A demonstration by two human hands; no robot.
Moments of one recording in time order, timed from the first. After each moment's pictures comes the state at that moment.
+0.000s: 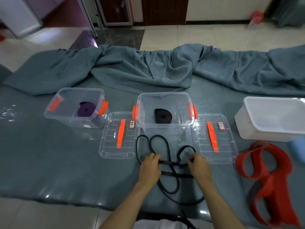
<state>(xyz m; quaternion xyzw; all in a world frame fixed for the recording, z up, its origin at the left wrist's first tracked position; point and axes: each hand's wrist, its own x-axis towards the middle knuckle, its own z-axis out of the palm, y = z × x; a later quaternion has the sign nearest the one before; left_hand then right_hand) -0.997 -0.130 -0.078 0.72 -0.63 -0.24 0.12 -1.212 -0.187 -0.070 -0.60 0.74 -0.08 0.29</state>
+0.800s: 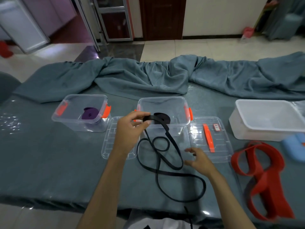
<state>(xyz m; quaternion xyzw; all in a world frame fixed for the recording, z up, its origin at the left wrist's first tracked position) -0.946 -0.160 0.133 0.58 -0.52 -0.32 0.53 -1.240 -0.185 -0.026 -0.65 0.60 -0.14 0.44</state>
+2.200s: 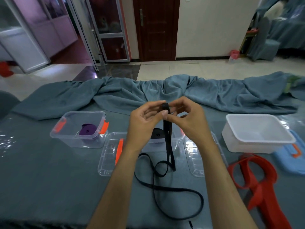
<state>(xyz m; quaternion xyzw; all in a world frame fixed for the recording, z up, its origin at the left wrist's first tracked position) -1.000 -0.179 0.211 0.39 -0.56 -0.37 0.63 -1.172 -0.221 0.212 -0.69 0.39 -0.50 0.35</state>
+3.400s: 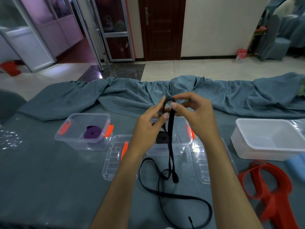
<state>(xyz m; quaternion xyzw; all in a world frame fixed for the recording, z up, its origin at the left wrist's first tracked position) -0.979 -0.204 0.200 0.50 -0.60 -0.32 0.54 -1.153 -0.247 0.233 -0.65 0.38 -0.53 0.38</state>
